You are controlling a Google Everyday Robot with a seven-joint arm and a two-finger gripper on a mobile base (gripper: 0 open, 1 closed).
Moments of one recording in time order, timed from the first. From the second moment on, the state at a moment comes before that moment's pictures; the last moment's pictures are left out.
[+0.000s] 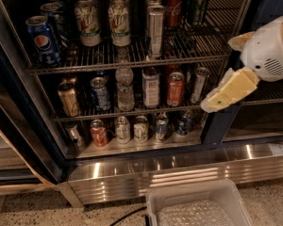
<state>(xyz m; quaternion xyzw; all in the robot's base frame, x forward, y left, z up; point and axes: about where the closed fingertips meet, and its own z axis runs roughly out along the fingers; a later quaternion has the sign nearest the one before) 0.483 -0.168 0.956 -0.50 0.79 0.07 0.35</state>
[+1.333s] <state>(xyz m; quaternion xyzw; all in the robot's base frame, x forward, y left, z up) 0.550 -0.170 0.910 -0.39 0.77 0.09 0.49</state>
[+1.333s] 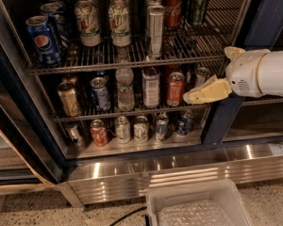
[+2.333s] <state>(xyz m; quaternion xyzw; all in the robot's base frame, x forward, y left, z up) 0.601 -0.175 0.928 -0.29 0.74 0.07 0.60</state>
